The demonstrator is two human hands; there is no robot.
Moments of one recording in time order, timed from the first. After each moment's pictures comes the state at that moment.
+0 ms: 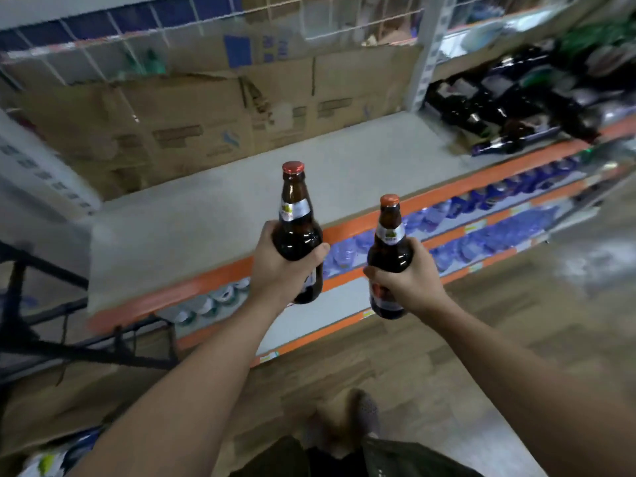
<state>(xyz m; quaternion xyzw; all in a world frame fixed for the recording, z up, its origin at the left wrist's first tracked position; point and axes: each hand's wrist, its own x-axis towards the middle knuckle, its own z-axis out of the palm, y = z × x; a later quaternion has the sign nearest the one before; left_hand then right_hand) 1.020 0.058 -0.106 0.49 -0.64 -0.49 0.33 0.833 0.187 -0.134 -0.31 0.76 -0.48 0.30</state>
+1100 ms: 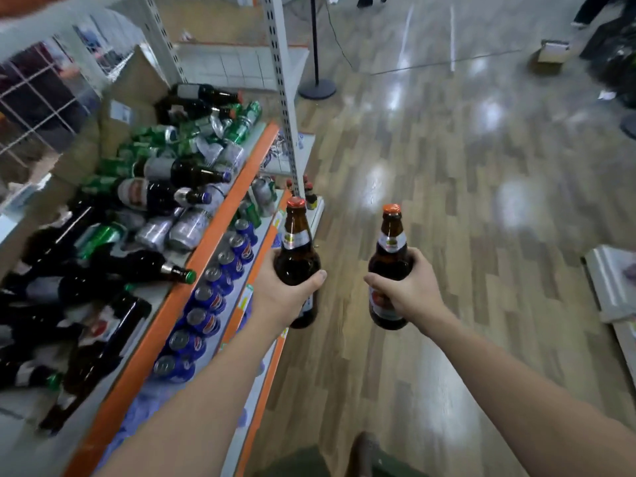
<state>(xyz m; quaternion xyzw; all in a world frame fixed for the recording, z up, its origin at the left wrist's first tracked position) 0.299 0.323 -0.100 0.12 -0.81 -0.58 0.02 0.280 0.553 -0.115 0.13 0.80 -0.58 0.03</state>
